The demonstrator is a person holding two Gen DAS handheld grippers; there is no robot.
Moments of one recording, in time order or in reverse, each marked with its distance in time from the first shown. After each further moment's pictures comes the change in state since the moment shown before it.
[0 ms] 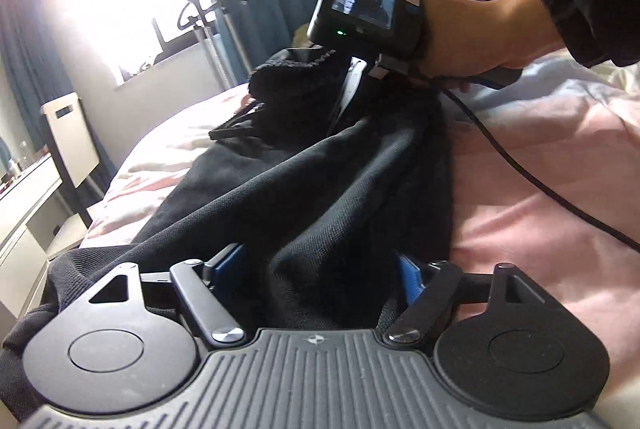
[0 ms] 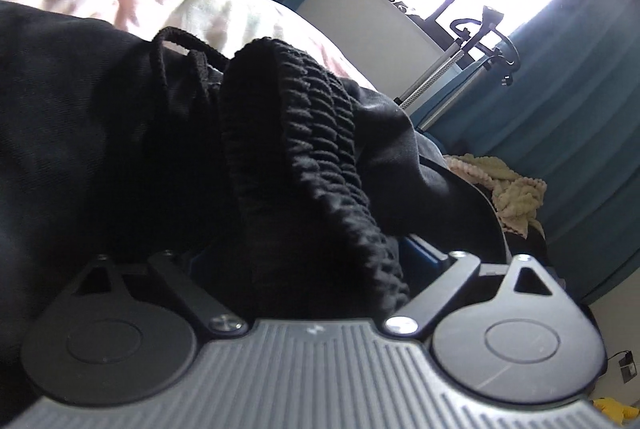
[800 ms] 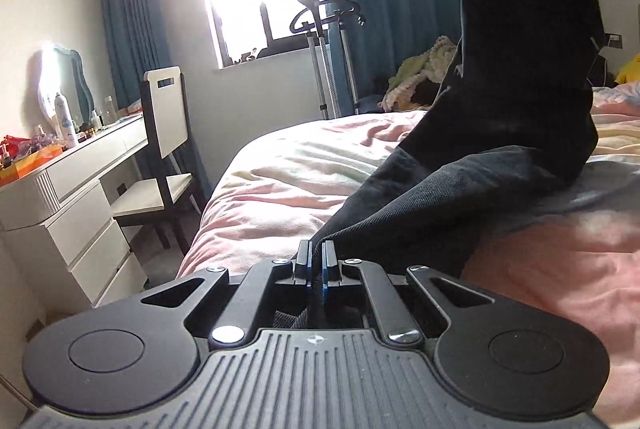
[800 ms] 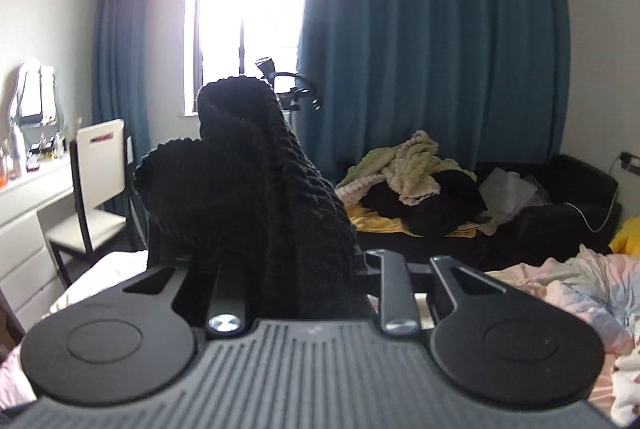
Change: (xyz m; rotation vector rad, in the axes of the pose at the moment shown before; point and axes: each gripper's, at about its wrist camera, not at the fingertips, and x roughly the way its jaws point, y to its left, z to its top) left arm -0.054 0.107 0.028 -0.228 -0.032 0.181; right arm -0.182 -0.339 0.021 0.832 -0.202 -0.150
